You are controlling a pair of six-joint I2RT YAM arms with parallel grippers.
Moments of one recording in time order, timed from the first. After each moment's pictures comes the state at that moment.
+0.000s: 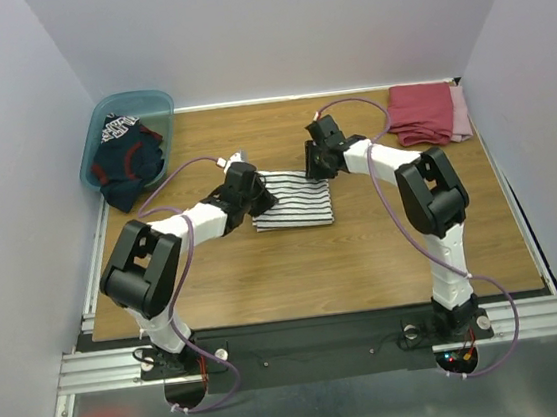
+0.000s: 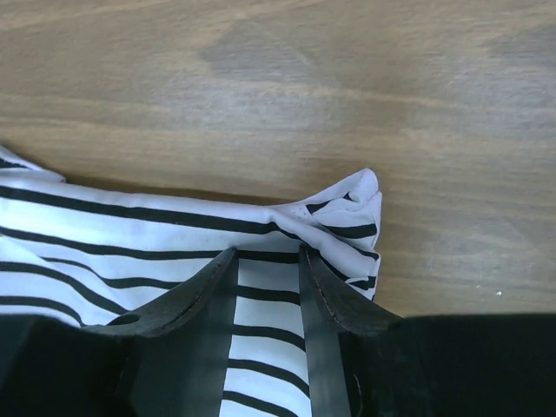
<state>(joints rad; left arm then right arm) -0.55 1.67 0.92 0.09 0.01 -0.88 0.47 2.11 1.54 -0.33 0.08 0.51</state>
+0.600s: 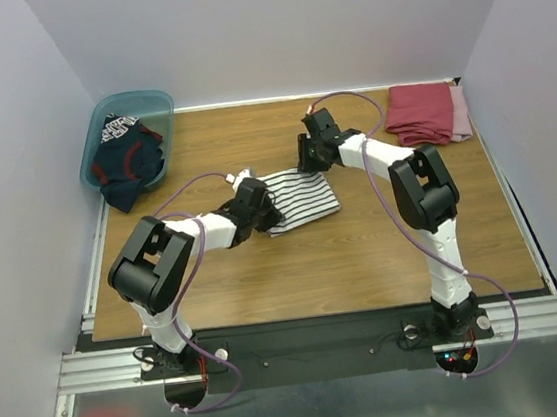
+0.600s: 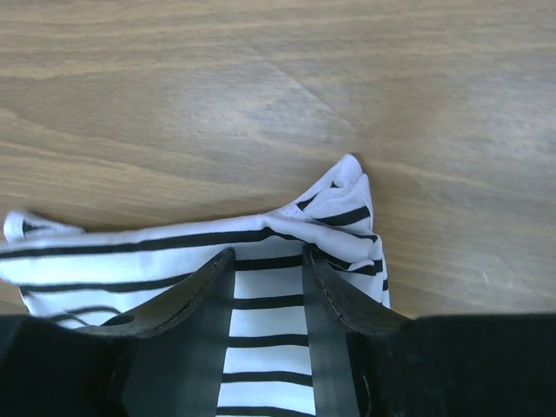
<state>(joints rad) -0.60 1.72 0.82 0.17 -0.02 -0.93 0.46 2.19 1.66 -0.33 0.03 0.48</state>
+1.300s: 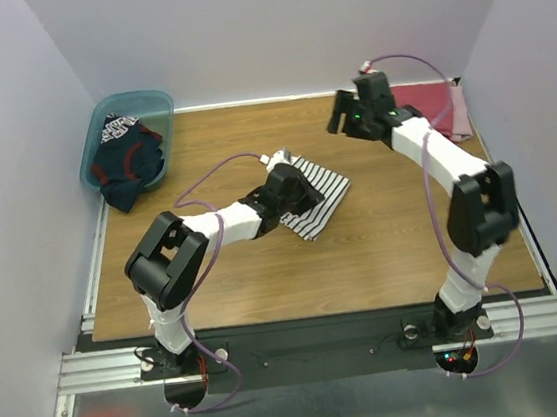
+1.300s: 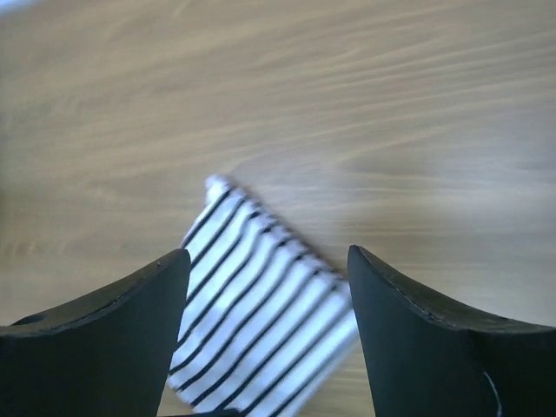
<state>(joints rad) -0.78 1.81 1.05 0.21 -0.02 -1.01 0.33 1.86 1.60 -0.39 0.01 0.51</state>
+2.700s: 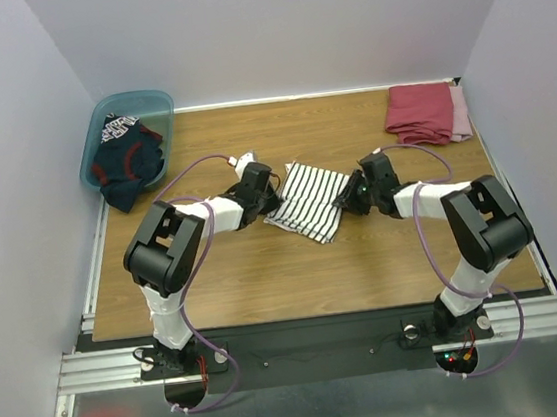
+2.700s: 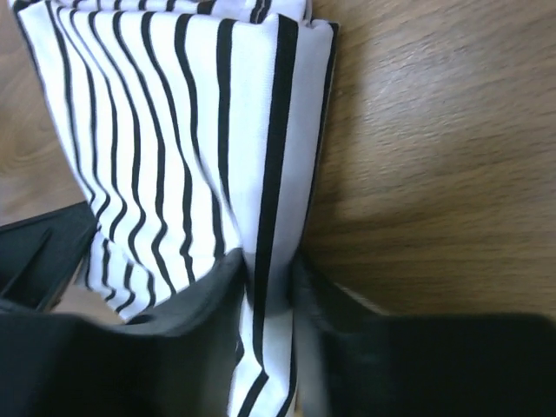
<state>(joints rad) -0.59 1.87 1.01 0.14 -0.14 -0.83 0.35 1.69 0.78 0.14 -0.11 0.92</state>
